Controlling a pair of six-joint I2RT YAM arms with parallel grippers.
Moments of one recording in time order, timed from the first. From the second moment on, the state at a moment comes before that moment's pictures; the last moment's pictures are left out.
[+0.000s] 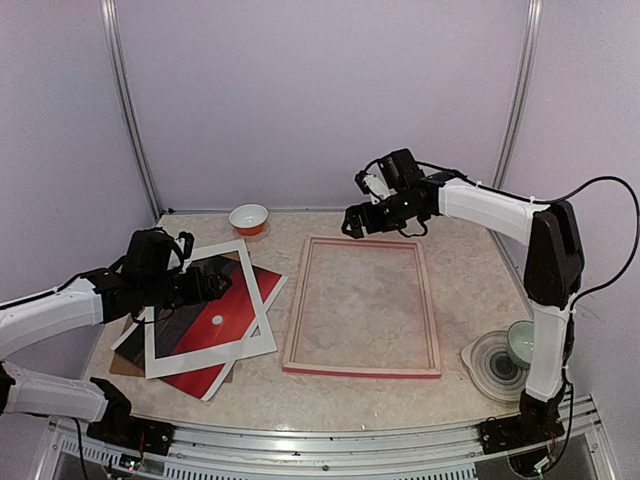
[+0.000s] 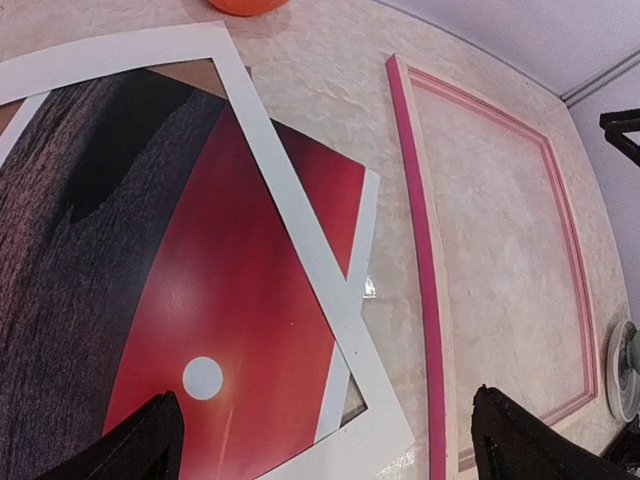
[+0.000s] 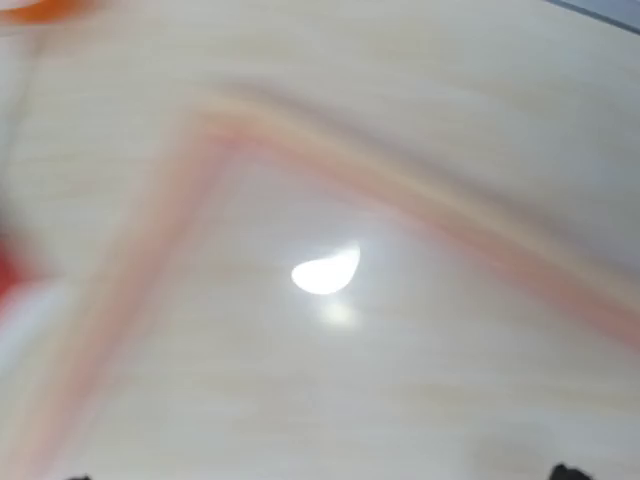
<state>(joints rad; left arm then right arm) -0.47 1.09 0.65 -0.23 0.03 -0.55 0.52 2.03 1.78 -0.55 -0.09 0.15</state>
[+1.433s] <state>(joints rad) -0.30 0.95 0.32 -0.12 -0.29 -0.91 0.95 2.51 2.16 -0.59 -0.40 0.51</state>
